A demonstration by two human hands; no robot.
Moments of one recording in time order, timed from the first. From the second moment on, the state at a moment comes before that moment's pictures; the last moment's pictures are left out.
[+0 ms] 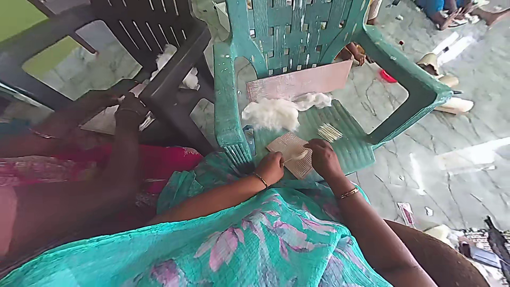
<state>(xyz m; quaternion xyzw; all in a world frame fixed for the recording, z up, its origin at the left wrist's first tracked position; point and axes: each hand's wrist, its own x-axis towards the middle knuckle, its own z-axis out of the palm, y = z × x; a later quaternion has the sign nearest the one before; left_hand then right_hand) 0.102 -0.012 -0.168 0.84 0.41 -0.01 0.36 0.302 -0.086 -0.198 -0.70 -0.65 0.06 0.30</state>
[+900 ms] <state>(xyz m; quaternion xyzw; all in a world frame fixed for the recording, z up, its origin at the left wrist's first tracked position) 0.091 -0.005 -0.163 0.79 0.44 -0.02 0.42 0.301 -0.073 -0.183 -0.66 -0.74 0.12 0.08</state>
